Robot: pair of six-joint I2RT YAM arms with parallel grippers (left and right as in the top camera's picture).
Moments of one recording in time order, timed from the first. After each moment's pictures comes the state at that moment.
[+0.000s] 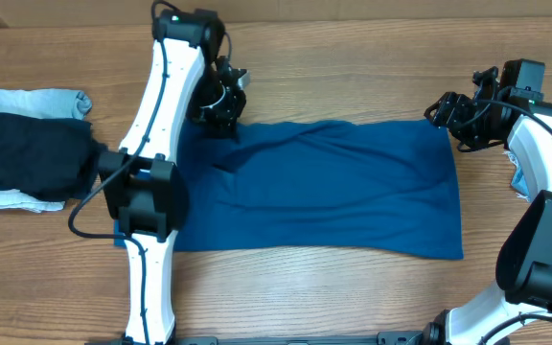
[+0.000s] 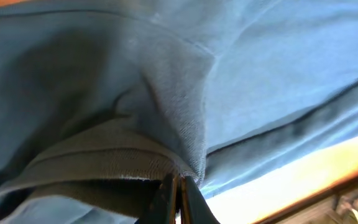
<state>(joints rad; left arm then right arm) -0.22 2.36 2.36 -1.69 0.25 0.08 -0.27 1.85 1.36 -0.65 -0.40 0.23</state>
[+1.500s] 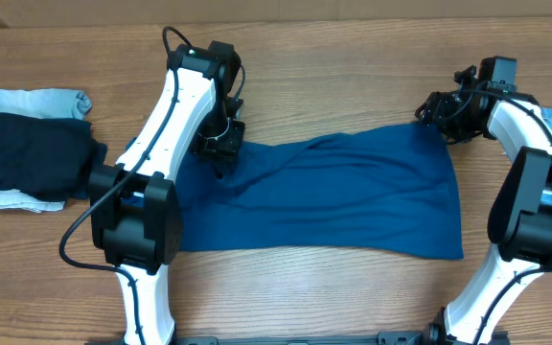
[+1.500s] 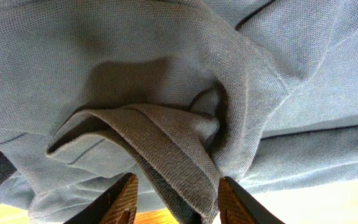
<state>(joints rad) -0.28 2.13 1.89 -1.47 0.04 -0.05 -0.23 2.10 1.47 -0.56 -0.35 0.19</state>
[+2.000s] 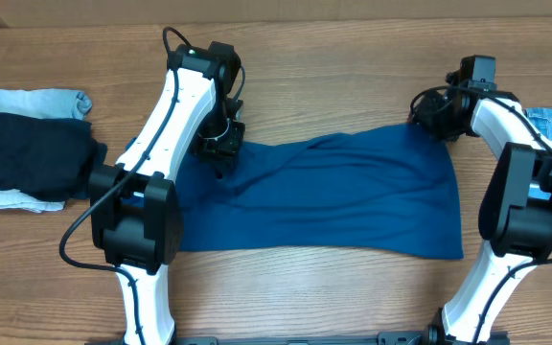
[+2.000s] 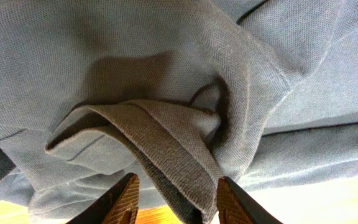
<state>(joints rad) -0.28 2.13 1.89 -1.48 0.04 -0.05 -0.17 2.14 1.48 -0.52 -0.25 0.38</state>
